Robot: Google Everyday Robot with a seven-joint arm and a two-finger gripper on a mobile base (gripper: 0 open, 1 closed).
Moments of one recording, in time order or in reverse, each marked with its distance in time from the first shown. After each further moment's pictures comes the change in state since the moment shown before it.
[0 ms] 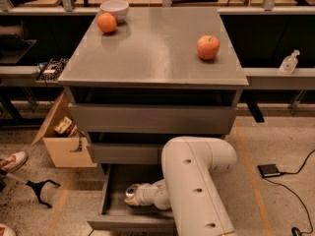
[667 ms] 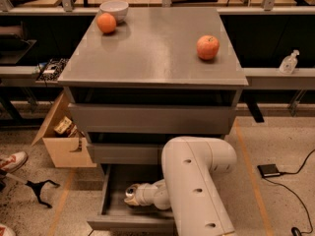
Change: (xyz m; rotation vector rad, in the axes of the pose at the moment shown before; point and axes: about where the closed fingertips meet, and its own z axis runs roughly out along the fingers) arm -0.001 0.002 0.002 -0.003 -0.002 0.000
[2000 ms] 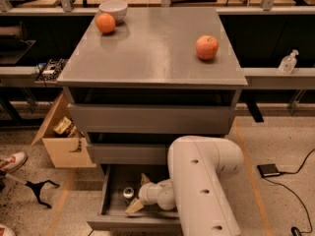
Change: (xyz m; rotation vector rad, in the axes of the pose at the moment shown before) arm 0.001 -0.008 -0.017 0.028 -0.019 0.018
